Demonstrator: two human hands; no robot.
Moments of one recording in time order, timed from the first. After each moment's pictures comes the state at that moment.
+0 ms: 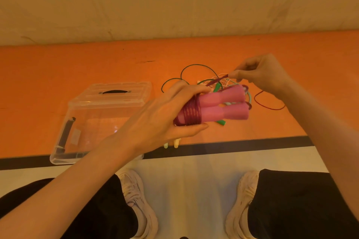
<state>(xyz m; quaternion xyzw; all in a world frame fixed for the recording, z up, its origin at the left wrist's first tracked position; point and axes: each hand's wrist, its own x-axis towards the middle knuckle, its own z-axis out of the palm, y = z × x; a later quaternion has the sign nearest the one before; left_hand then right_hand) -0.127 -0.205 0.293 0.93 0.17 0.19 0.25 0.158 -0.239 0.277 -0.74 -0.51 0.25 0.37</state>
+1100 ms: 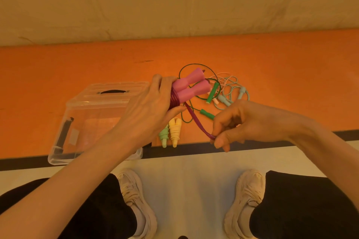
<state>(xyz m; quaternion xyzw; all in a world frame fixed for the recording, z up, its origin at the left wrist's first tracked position) -0.125 -0.195 0.278 0.93 0.34 0.13 0.06 0.079 -0.307 0.312 -0.55 -0.61 0.54 0.18</state>
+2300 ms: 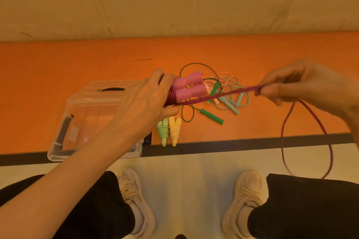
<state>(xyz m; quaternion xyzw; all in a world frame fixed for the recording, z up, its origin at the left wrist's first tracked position) -0.127 -0.188 0.286 0.93 0.34 0.12 -0.02 0.147 -0.317 0.344 -0.63 -0.57 0.41 0.33</state>
